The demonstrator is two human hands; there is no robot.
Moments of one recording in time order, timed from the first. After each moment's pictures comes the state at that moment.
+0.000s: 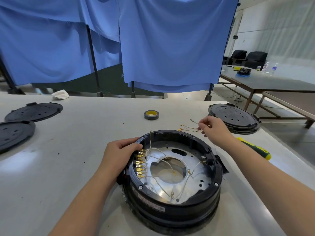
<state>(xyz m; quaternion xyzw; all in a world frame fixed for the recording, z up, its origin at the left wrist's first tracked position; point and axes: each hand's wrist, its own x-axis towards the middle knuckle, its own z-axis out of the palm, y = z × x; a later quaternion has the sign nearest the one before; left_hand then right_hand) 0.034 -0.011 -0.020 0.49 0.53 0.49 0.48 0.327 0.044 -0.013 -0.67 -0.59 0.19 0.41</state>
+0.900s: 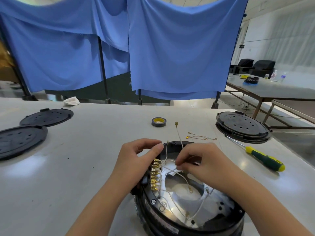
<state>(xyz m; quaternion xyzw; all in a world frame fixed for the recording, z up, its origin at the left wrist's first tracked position) 0.043 -0.029 -0.008 0.61 0.47 0.51 0.38 0.238 -0.059 0.018 -0.47 -0.78 0.20 0.35</state>
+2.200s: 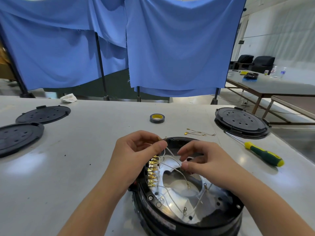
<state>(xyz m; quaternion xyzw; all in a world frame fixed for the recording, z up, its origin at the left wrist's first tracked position) 0.047 -0.049 0.011 0.57 0.38 0.56 0.47 0.247 -0.065 0.008 -0.53 -0.66 0.38 0.38</state>
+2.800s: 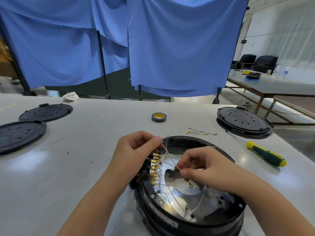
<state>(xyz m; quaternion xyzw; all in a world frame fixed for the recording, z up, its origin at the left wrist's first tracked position) 0.043 -0.043 0.005 0.58 0.41 0.53 0.47 0.245 -0.068 0.011 -0.51 -0.72 0.37 0.27</state>
